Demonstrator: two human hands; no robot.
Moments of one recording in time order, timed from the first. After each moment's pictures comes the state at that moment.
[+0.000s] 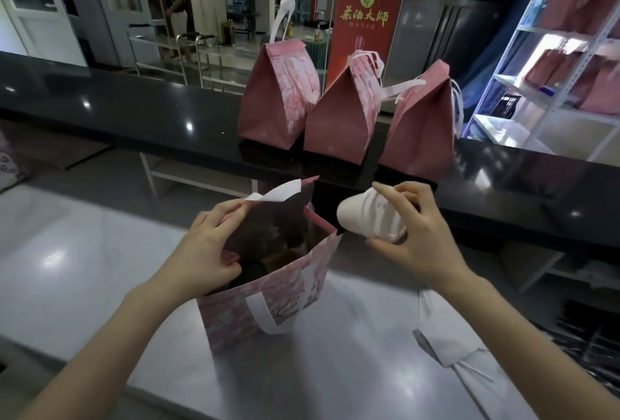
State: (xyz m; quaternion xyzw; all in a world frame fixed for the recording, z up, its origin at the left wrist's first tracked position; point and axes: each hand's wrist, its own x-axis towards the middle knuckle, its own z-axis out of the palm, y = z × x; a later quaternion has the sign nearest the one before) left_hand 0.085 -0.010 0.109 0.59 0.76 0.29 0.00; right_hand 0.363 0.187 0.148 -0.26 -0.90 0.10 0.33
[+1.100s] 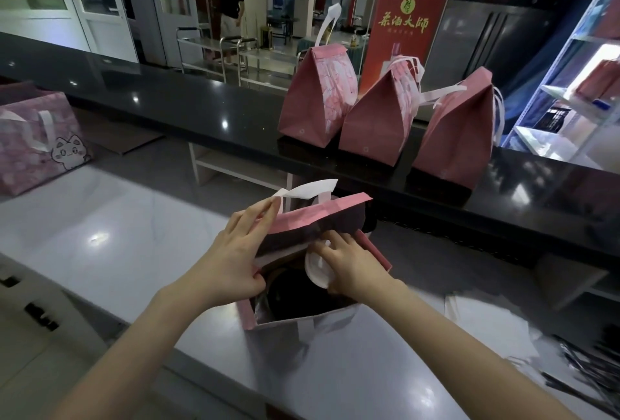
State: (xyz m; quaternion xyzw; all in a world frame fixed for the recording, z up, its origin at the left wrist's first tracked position) left_hand 0.103 -0.054 0.106 0.62 0.74 0.26 -0.02; right_hand 0.266 0.128 0.080 -0.16 -0.99 -0.01 0.03
